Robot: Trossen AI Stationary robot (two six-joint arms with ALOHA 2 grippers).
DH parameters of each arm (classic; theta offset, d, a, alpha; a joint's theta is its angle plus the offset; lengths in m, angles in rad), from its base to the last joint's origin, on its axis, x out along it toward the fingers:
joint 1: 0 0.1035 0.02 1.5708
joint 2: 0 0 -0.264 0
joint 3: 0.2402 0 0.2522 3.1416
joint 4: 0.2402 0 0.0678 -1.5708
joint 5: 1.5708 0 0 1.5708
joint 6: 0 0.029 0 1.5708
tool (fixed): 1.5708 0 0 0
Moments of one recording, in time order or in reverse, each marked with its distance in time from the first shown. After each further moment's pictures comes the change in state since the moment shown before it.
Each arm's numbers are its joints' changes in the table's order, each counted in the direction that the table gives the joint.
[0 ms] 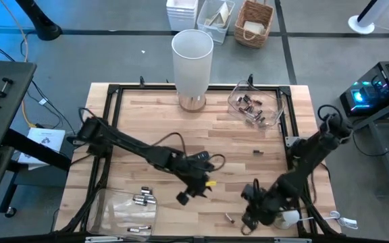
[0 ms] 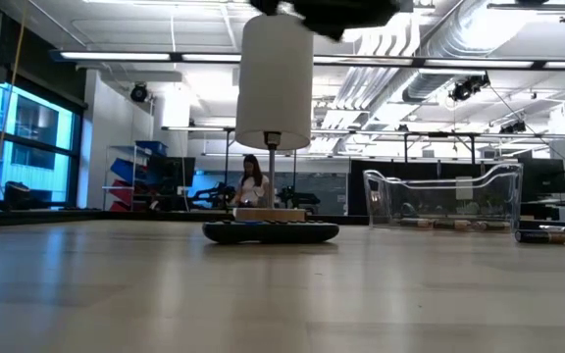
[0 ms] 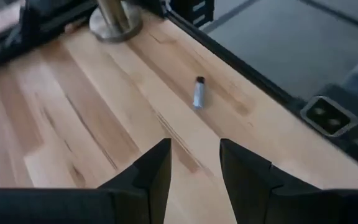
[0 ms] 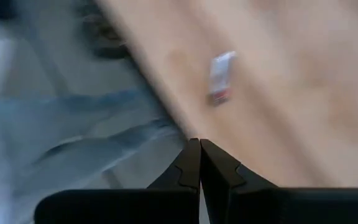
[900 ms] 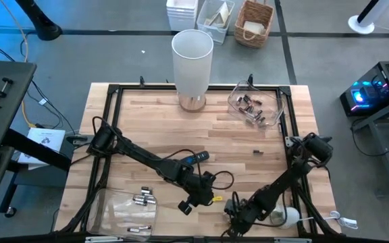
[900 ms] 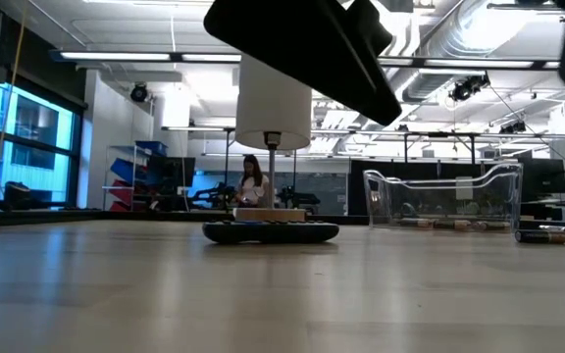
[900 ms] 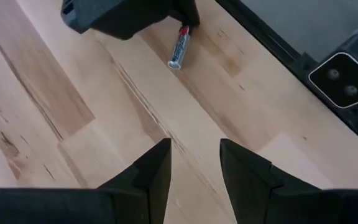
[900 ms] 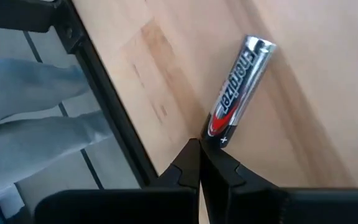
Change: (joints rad) left arm -0.063 -0.187 0.168 0.199 -0.064 -0.061; right arm -0.056 -0.384 0.007 -0.344 -0.126 -0.172
